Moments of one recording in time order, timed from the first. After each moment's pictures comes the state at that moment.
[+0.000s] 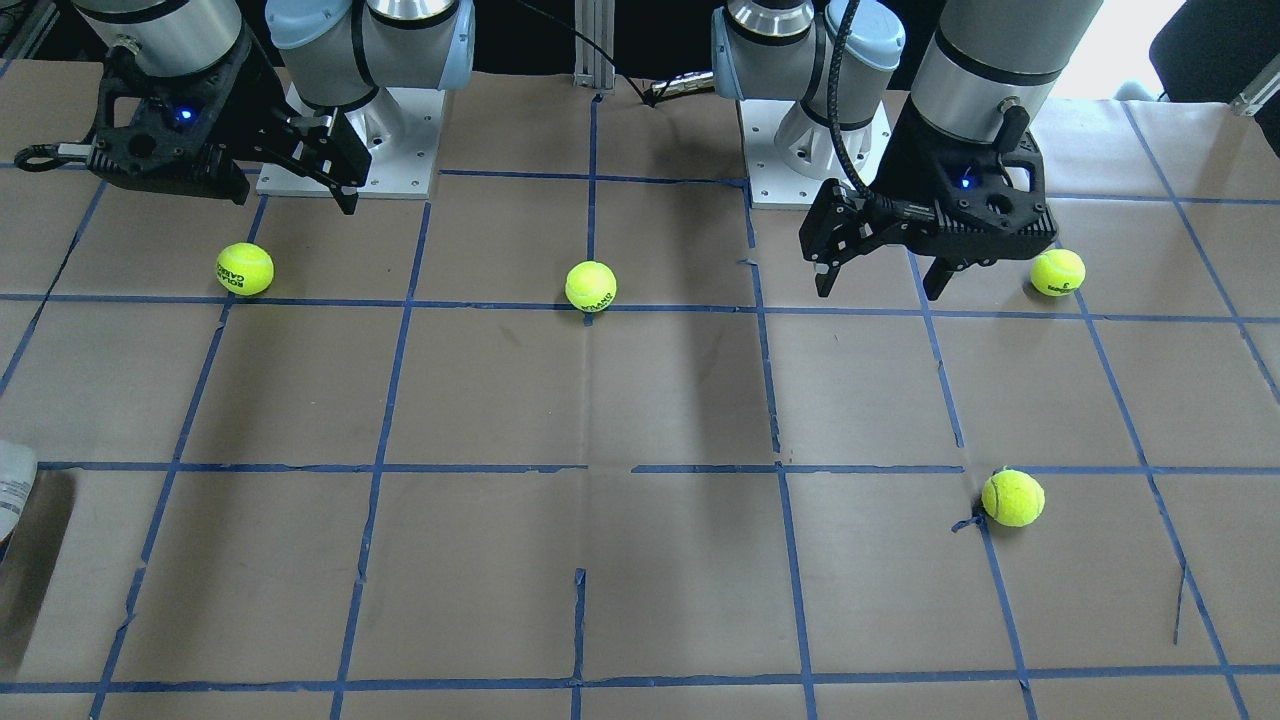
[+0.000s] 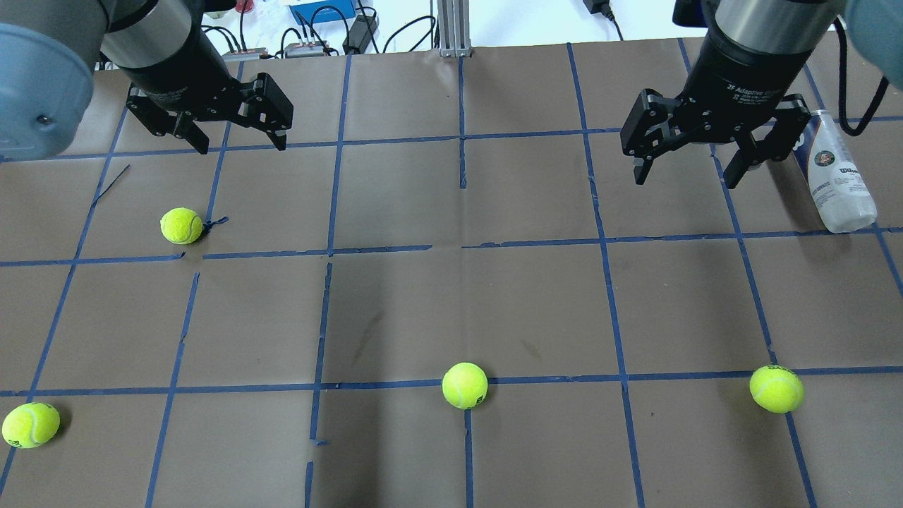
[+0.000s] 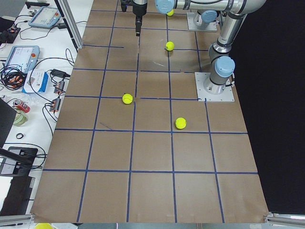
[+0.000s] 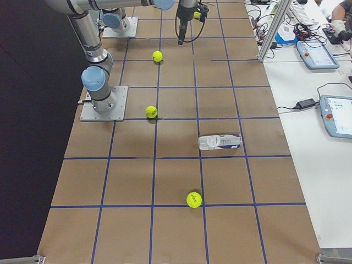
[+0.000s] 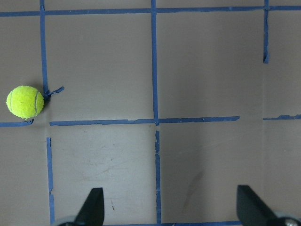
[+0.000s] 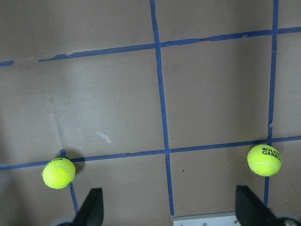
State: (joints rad) left arm -1.57 -1.60 -1.54 -1.48 1.56 0.01; right arm 1.56 -1.58 1.50 -1.36 -1.55 0.09
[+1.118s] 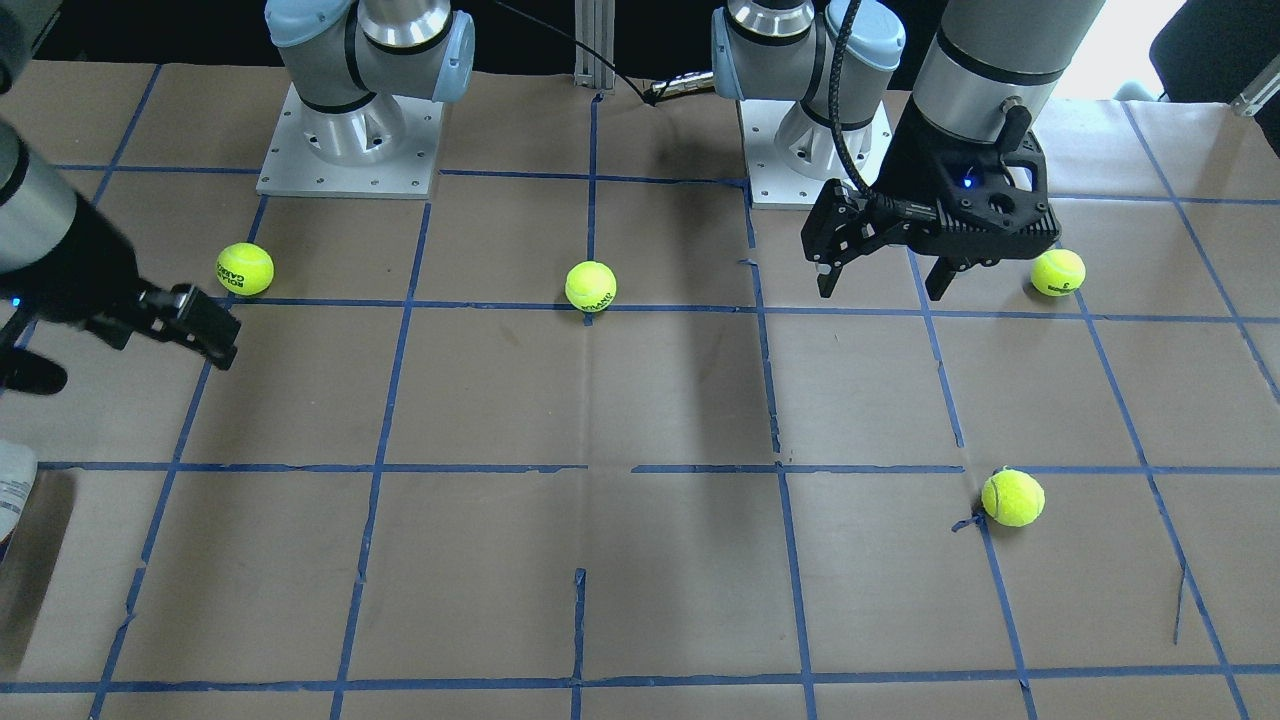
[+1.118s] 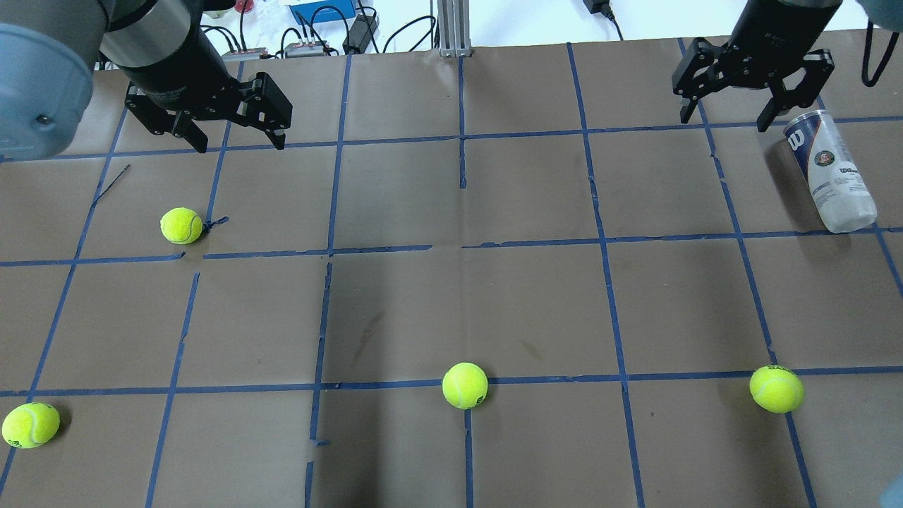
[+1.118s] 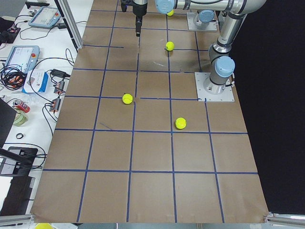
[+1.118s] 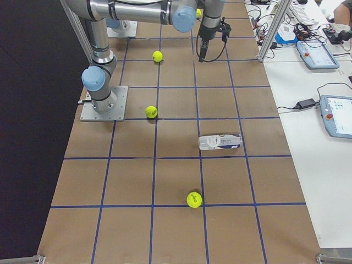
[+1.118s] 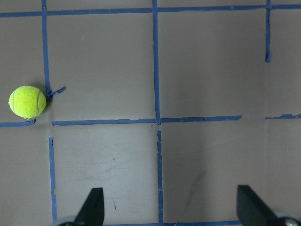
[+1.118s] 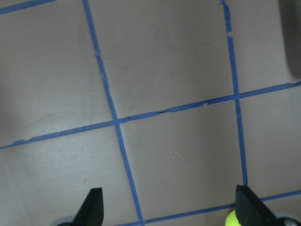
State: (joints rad) left arm -1.57 -1.60 -1.54 -1.47 1.57 0.01; right arm 1.37 -1.32 1.38 -1.53 -1.57 0.02
